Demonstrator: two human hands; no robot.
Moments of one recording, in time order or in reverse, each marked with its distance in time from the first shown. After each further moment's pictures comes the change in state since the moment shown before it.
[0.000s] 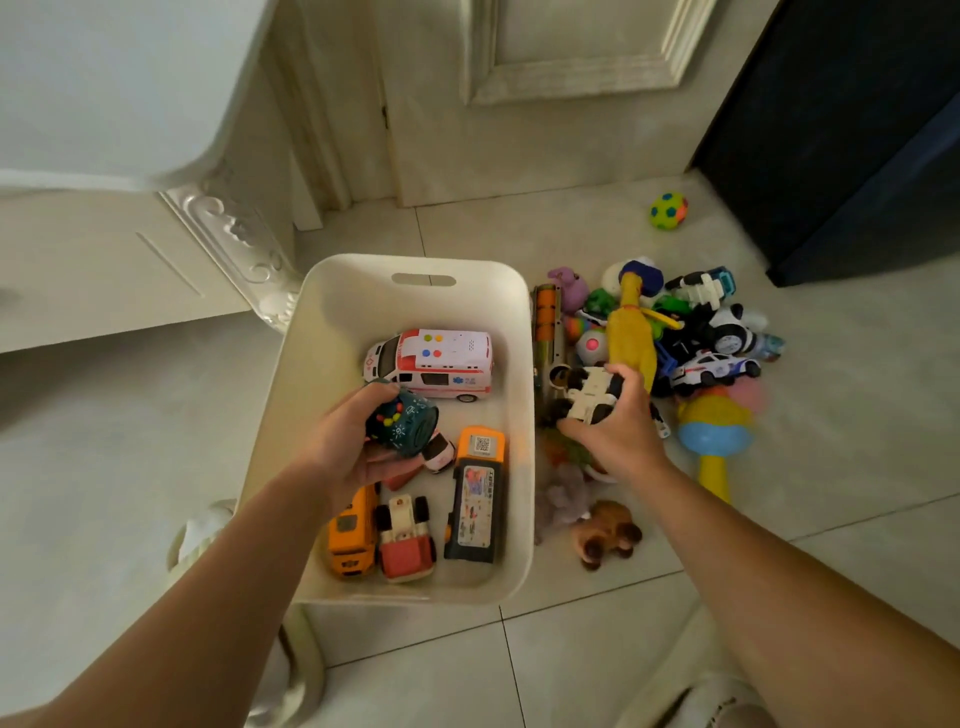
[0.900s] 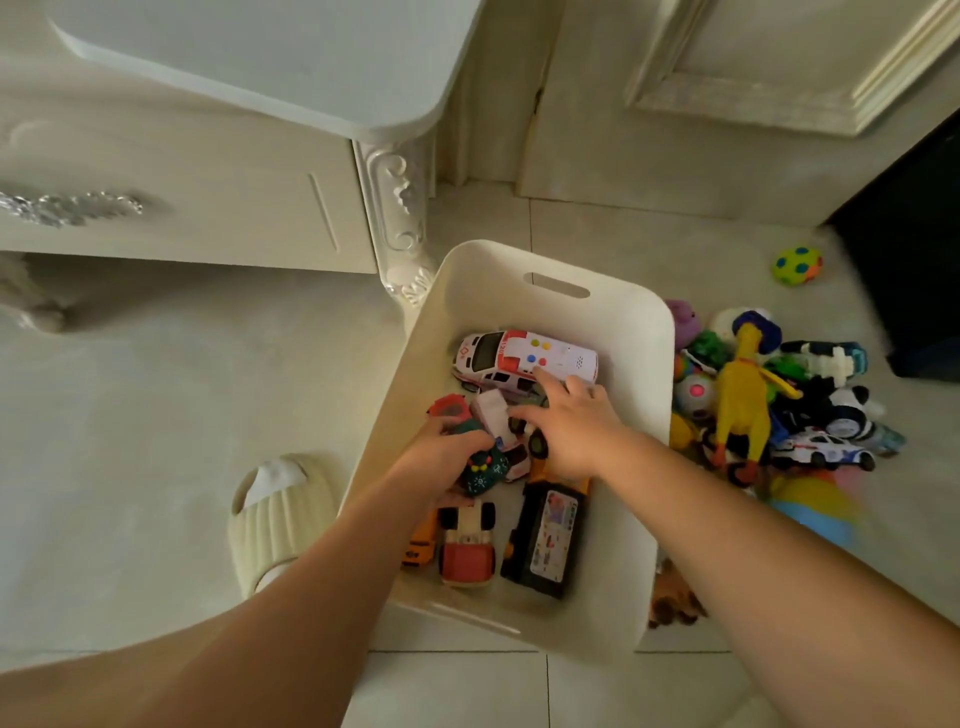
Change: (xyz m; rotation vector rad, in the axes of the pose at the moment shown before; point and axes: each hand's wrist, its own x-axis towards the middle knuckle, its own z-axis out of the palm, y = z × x) left_hand 0.050 -0.028 -0.038 0.104 0.101 -0.205; right_hand 0.014 -0.107 0.119 -1.221 -0.672 -0.573
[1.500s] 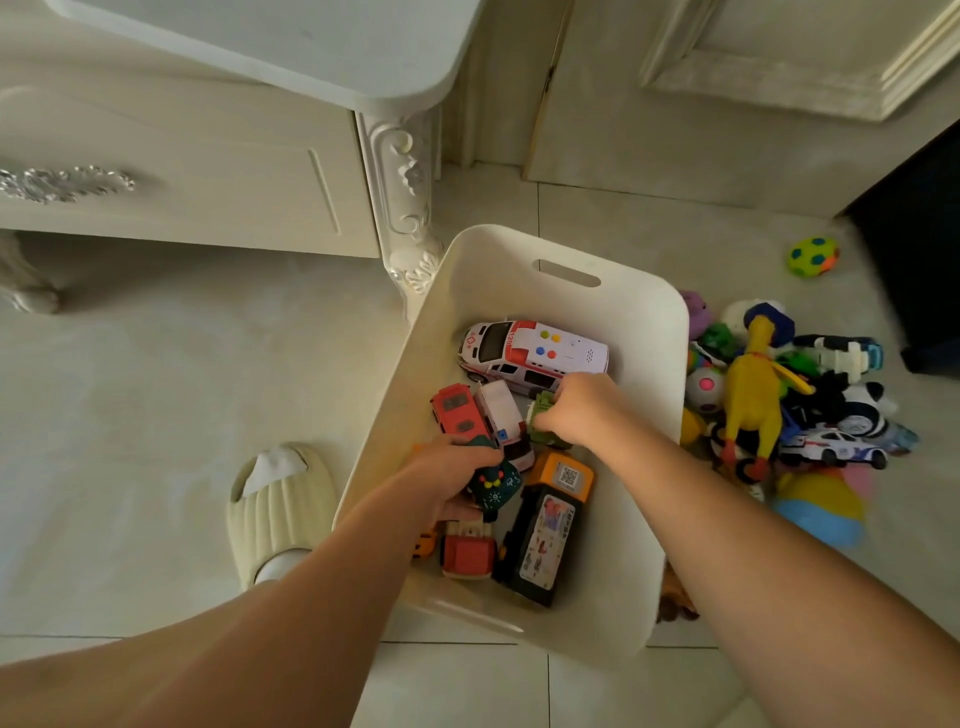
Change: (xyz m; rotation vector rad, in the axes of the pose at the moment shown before) left_hand 0.009 -0.016 0.003 0.006 -0.079 -0.071; right_hand 0.027 -0.002 0.006 0.461 0.004 0.453
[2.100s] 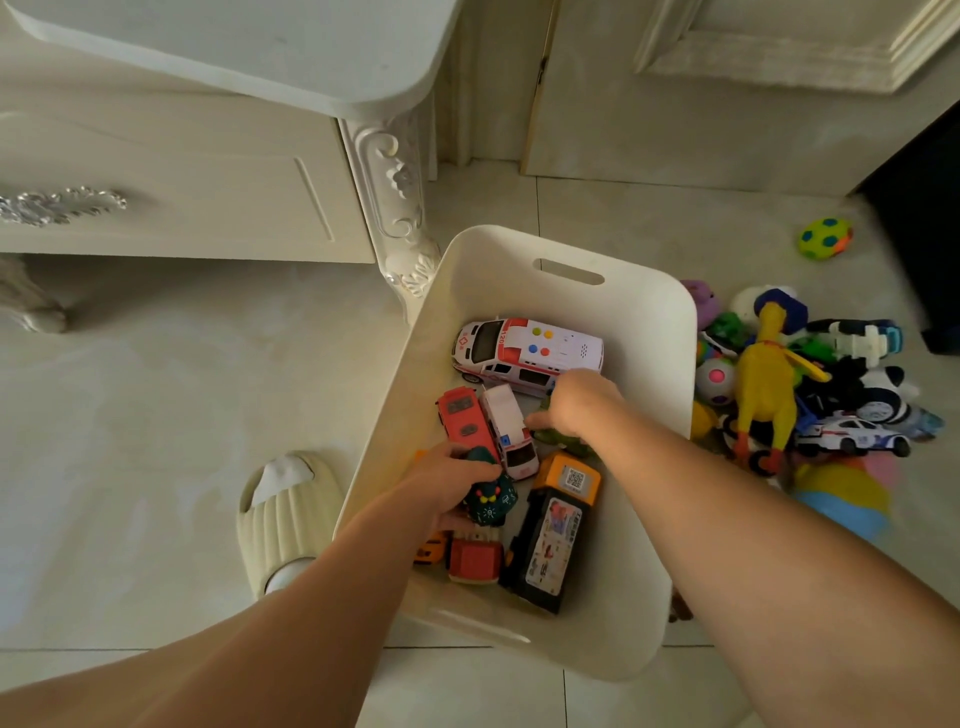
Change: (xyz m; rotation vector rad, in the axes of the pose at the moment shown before) left_hand 0.009 -0.008 -0.005 0.037 0.024 -0.004; right_hand 0.024 -0.010 0.003 -0.094 -0.162 0.135
